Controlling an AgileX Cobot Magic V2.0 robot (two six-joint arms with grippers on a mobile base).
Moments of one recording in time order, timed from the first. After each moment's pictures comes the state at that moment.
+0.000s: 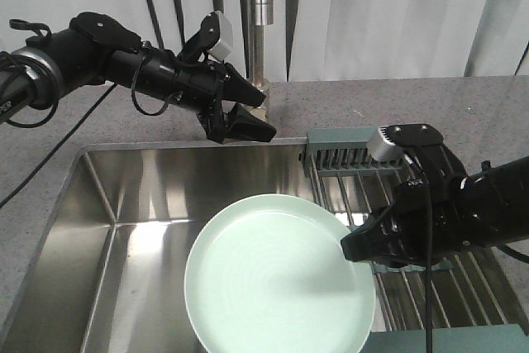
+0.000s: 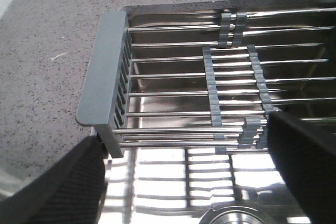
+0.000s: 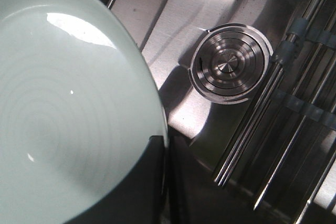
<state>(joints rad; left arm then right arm) -0.26 2.16 -1.93 -1.08 1.18 1.44 0.27 1.31 -0.87 0.70 0.85 -0.54</state>
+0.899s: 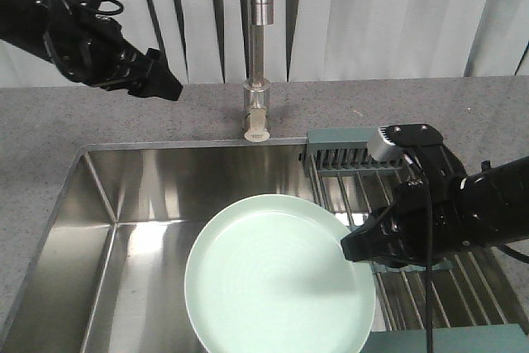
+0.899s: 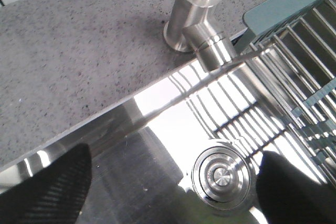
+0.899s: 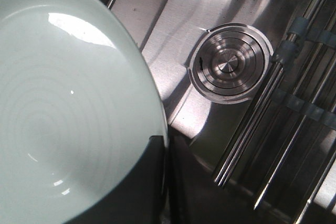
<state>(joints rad) -0.18 1.75 -1.71 -0.46 1.03 0.45 0.27 1.31 -0.87 0.70 0.85 -0.54</state>
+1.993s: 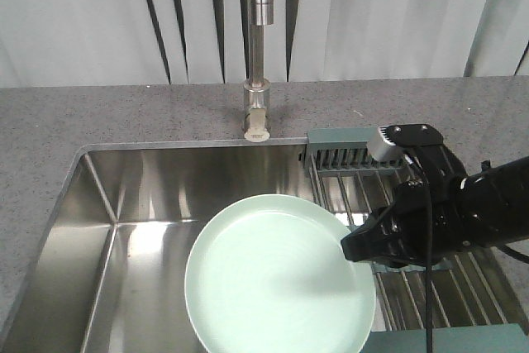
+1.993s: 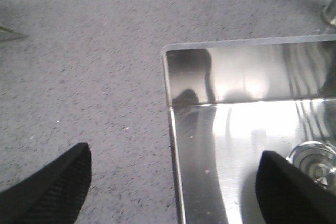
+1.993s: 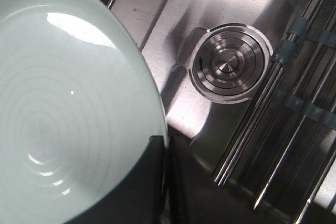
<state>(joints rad) 0.03 0.92 -0.93 -0.10 0.81 0.09 0.27 1.31 -0.87 0.70 0.85 -0.54</state>
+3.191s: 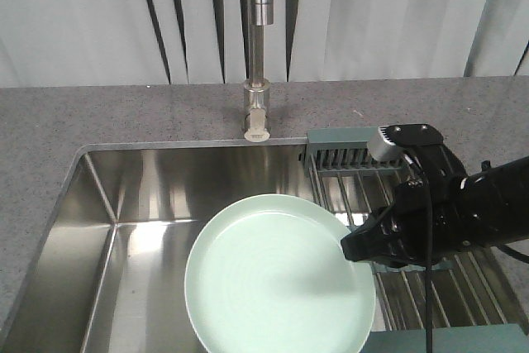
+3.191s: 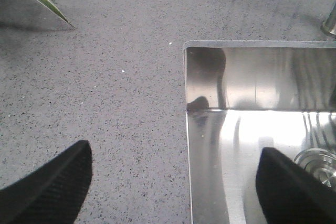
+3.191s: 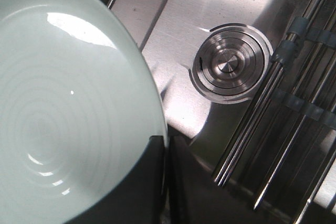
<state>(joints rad) 0.03 0.39 -0.68 -0.01 0.89 -0.02 0.27 1.31 -0.87 0.70 0.85 -0.54</state>
